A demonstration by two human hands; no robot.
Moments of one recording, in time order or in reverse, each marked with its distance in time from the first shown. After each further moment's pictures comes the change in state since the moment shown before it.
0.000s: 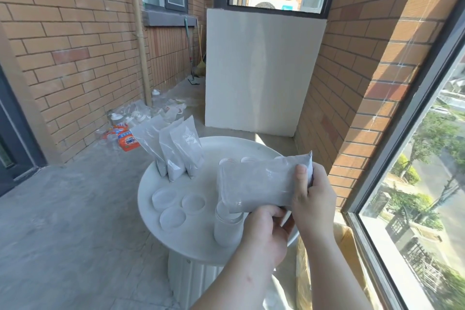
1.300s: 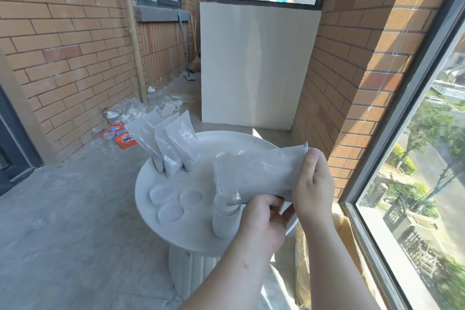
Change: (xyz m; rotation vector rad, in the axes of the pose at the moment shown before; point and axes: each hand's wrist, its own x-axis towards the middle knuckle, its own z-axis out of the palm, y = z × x) left_hand -0.004 0.003 0.006 -0.001 -0.022 -0.015; right_hand 0.002 -0.012 -0.004 0.085 0.039 0.058
